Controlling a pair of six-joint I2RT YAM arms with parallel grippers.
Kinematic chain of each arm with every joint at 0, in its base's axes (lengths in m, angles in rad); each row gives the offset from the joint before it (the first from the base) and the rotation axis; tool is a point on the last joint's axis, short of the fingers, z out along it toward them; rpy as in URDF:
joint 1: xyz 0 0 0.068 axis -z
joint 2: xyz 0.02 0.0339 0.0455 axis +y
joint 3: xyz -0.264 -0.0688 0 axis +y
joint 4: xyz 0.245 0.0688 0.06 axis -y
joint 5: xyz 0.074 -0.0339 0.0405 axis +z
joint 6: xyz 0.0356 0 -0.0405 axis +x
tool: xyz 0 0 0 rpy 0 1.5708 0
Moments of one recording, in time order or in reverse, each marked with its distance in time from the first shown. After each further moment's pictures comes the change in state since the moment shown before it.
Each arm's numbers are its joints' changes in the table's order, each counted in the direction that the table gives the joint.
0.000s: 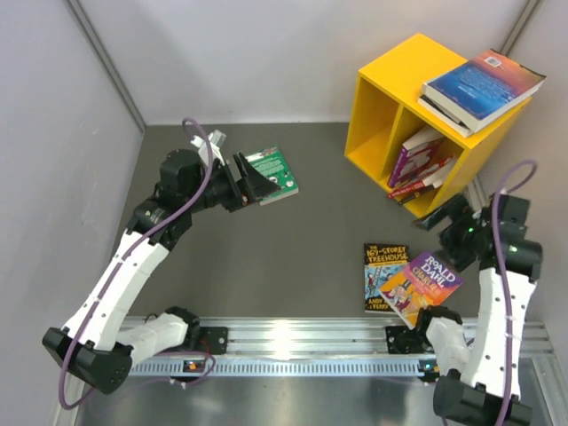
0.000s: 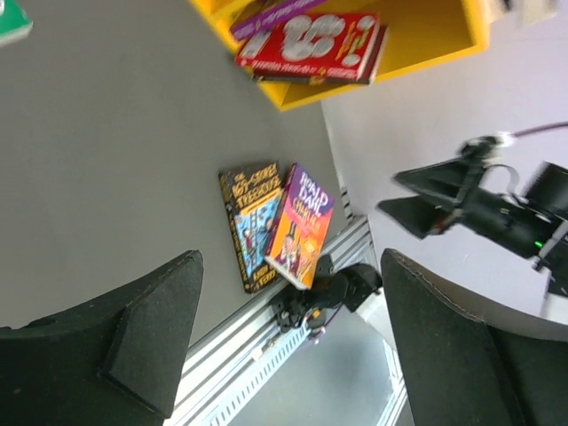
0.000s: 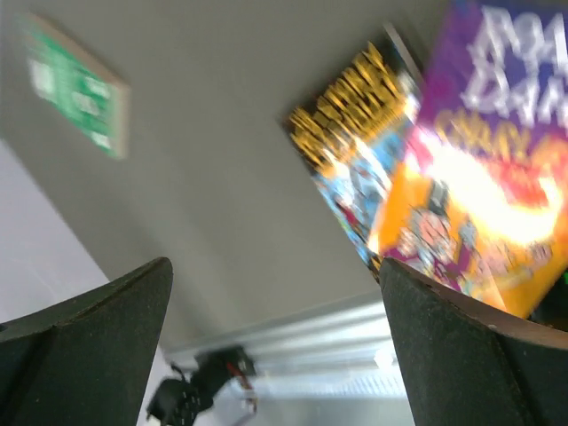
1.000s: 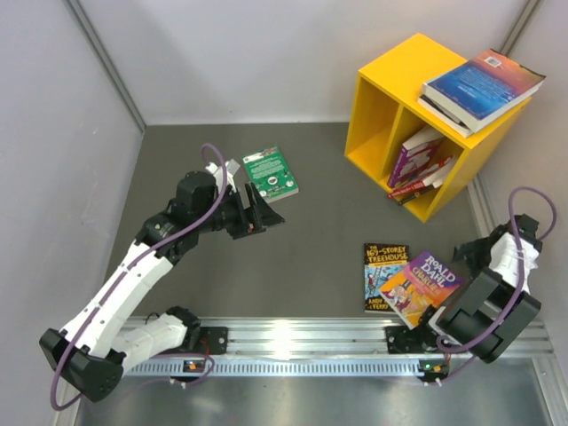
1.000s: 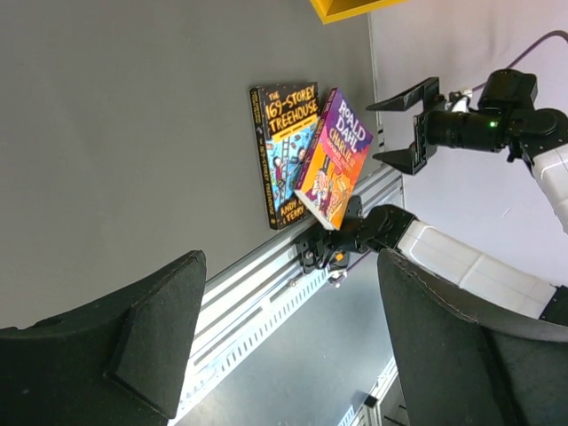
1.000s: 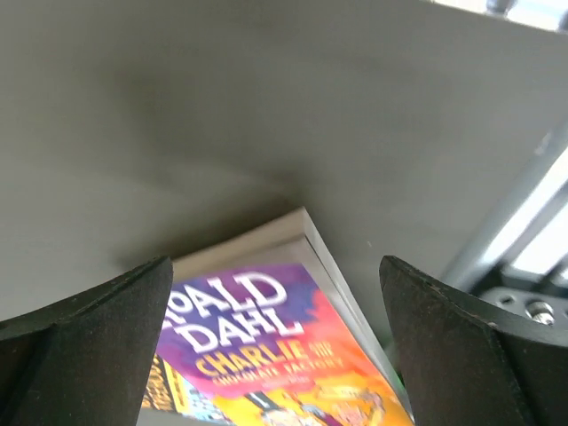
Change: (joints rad) left arm 0.098 -0.065 0.171 -0.075 0.021 0.000; right arm 0.412 0.429 0.379 0.282 -0.405 -0.029
